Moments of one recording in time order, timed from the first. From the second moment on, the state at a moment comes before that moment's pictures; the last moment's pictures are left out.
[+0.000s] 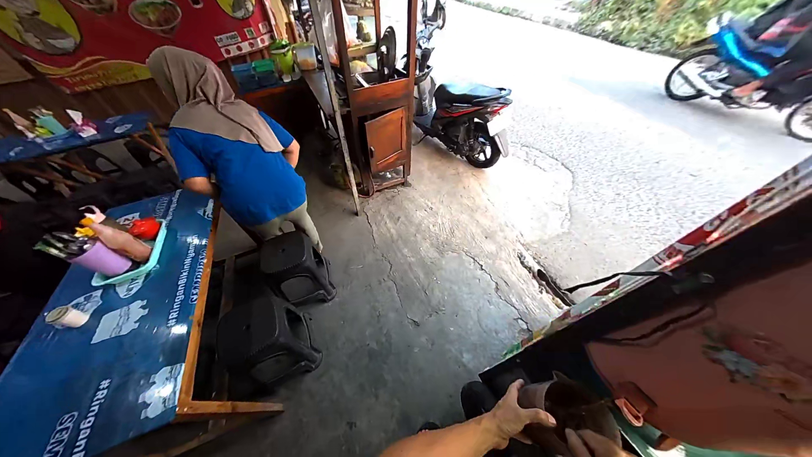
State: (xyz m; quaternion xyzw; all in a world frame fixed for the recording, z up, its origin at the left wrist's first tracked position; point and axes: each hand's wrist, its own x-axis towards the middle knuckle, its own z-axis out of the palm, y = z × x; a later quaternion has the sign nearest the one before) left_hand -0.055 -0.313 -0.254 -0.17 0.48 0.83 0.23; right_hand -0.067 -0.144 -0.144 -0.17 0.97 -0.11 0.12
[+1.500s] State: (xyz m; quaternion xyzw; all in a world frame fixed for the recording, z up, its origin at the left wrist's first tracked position) left_hand -0.054 -0.316 -0.260 -0.16 0.49 0.82 0.25; right_hand -0.078 -0.140 -0.142 -0.03 0.98 -0.19 0.09
